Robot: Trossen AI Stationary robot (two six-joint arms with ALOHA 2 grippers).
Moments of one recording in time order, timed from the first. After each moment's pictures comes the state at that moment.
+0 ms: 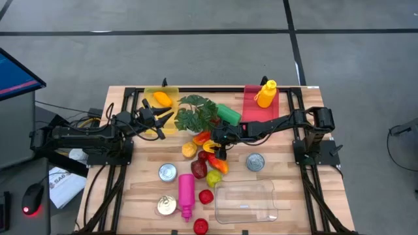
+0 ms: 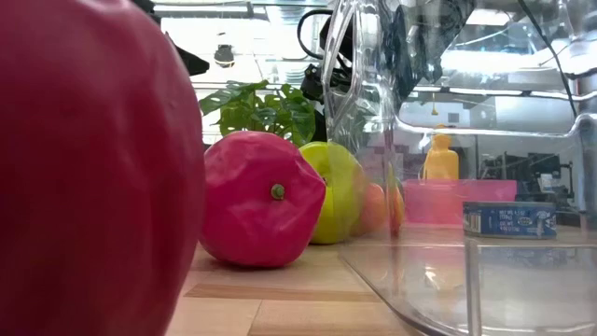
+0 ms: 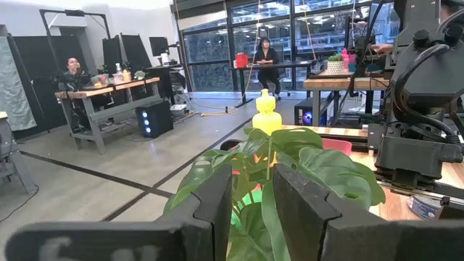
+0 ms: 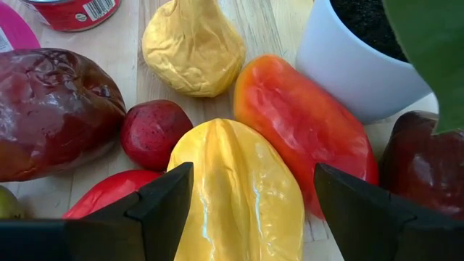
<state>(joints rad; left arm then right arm) 0.22 0.68 0.23 0.52 -0.31 0.12 -0.03 1.81 1.06 -0.06 0.08 0.05</state>
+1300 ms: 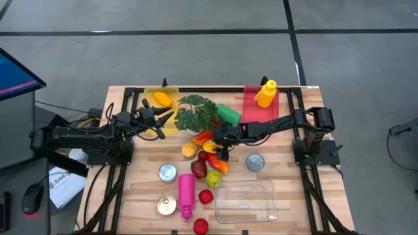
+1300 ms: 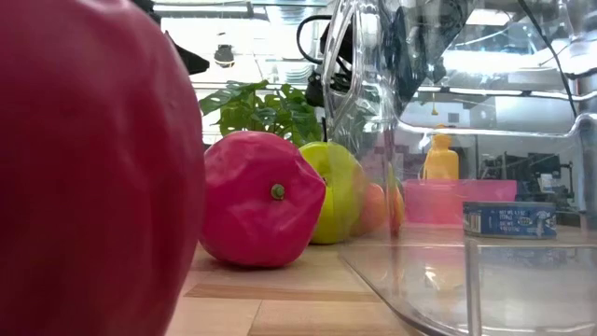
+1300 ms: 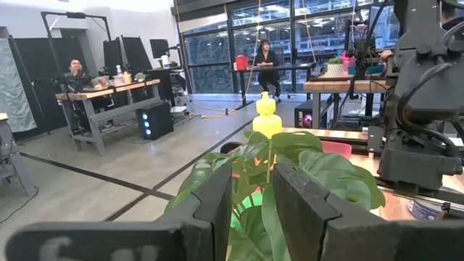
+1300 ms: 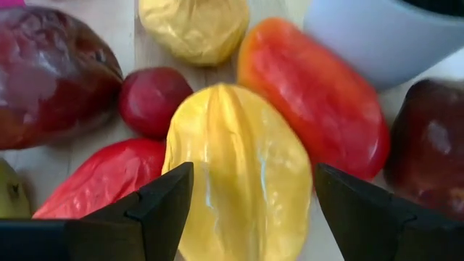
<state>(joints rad) 0.22 0.68 0.23 0.53 -0.31 0.12 -0.02 1.81 1.06 -0.14 0.08 0.07</state>
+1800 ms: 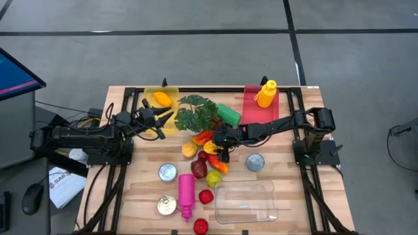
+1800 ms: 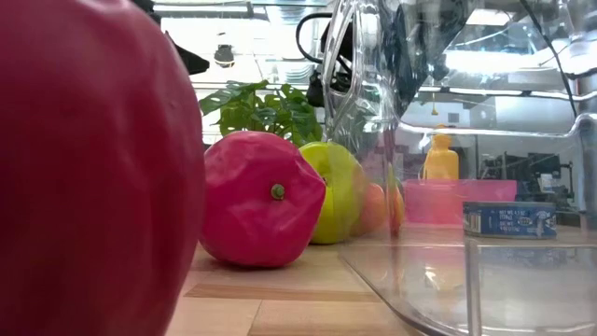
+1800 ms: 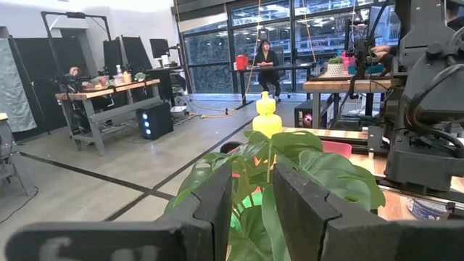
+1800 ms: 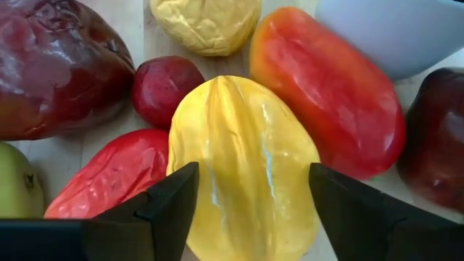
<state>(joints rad) 0.22 0.68 0.23 0.53 -0.31 0.12 0.00 1.81 1.06 -0.16 0.08 0.08</state>
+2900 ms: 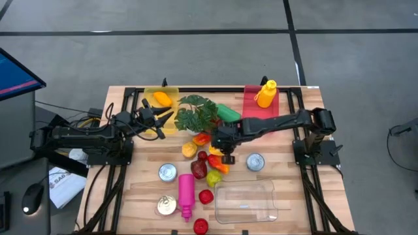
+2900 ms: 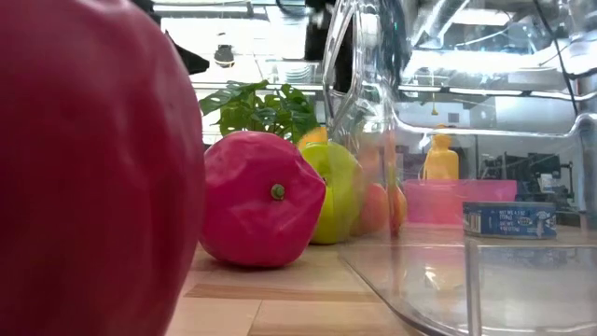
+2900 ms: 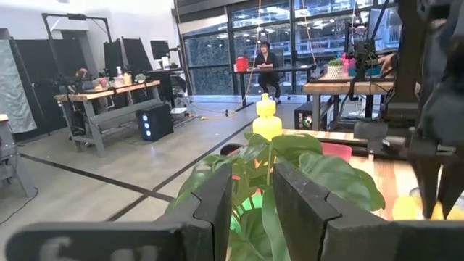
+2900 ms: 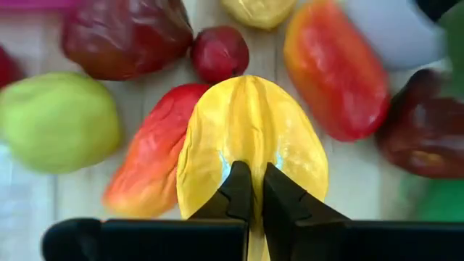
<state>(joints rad) 0.22 0.68 0.23 0.54 -0.31 0.12 0.05 1.81 1.45 -0.80 0.08 0.00</state>
